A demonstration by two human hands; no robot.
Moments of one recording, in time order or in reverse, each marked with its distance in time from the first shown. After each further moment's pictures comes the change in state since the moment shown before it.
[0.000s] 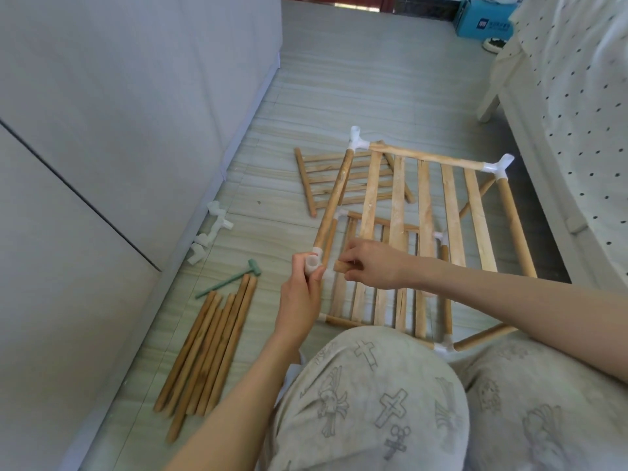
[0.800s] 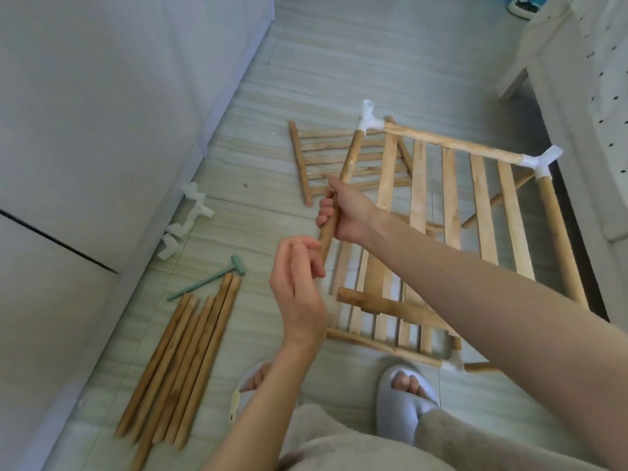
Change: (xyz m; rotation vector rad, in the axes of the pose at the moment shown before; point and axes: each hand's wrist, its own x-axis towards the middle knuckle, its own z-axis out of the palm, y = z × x) left_hand 0.046 0.031 0.026 -0.573 0.395 0.055; right_hand 0.128 0.013 -0.021 1.875 0.276 0.587
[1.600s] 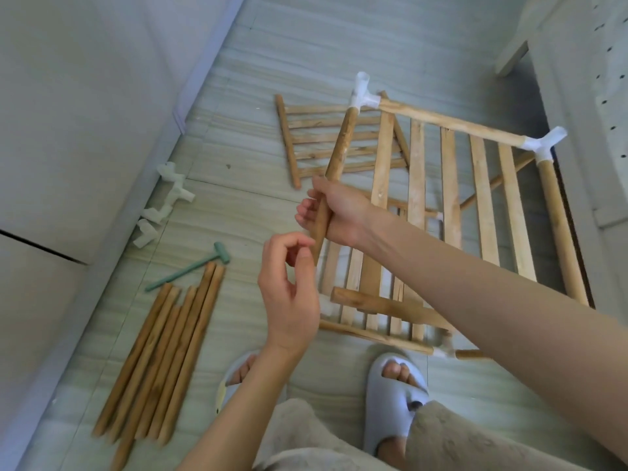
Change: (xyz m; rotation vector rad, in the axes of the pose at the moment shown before) left_hand 0.000 -0.015 -0.010 0.190 -0.129 0.070; right_hand -0.011 0.011 0.000 -0.045 0.001 -0.007
